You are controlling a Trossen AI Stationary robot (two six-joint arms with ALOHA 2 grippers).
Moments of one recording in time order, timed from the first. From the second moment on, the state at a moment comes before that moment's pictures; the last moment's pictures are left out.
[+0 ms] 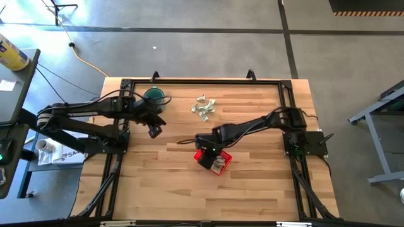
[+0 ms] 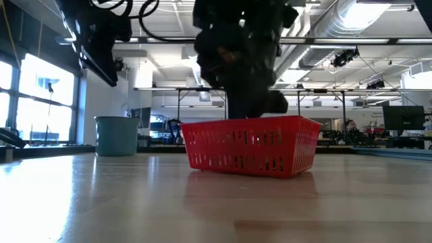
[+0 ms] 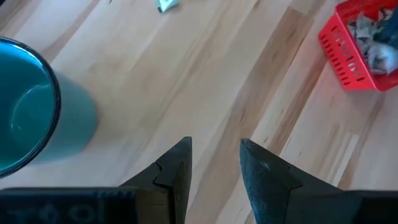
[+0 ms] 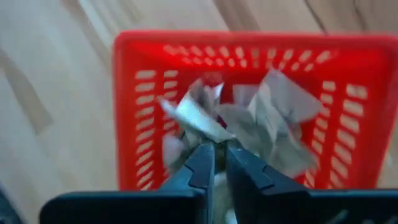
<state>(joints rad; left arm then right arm) 0.18 0.98 0.86 -0.90 -0.10 -0.35 0.12 2.02 1.49 -0.69 -0.16 0.74</state>
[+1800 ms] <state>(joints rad) 0.36 1.61 1.06 -0.55 0.01 -0.27 0.09 1.69 1.51 -1.19 0.31 0.79</state>
